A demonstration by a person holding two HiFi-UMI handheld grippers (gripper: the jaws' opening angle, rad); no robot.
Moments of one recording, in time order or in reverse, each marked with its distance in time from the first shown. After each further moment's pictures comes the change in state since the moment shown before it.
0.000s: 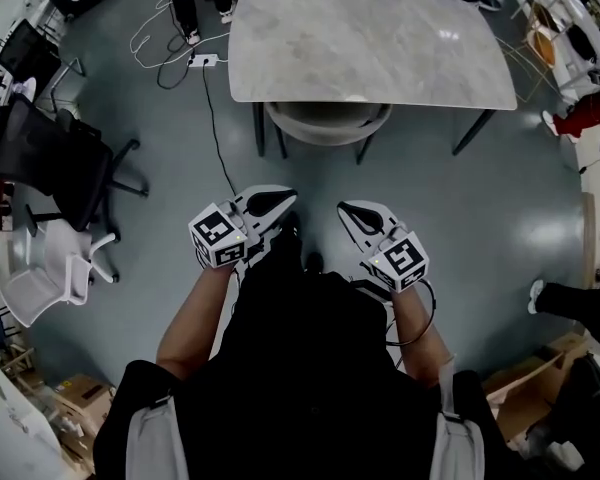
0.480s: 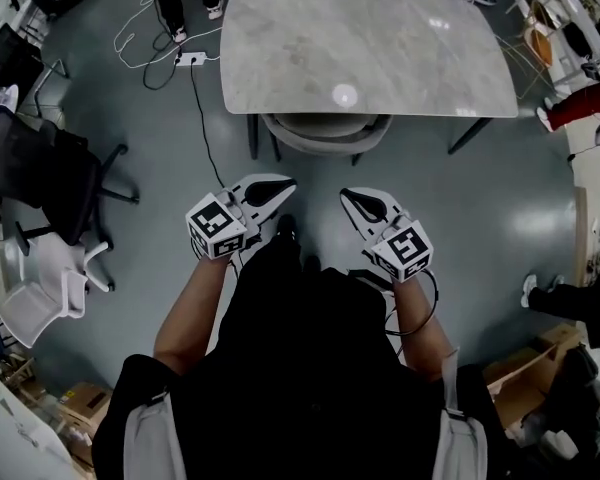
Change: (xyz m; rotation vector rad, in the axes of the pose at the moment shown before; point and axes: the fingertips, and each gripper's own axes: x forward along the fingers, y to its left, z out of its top) left arm 0.011 0.087 0.025 0.030 0.012 -0.036; right arm 0.066 -0.060 0.027 0.002 0.025 -0.052
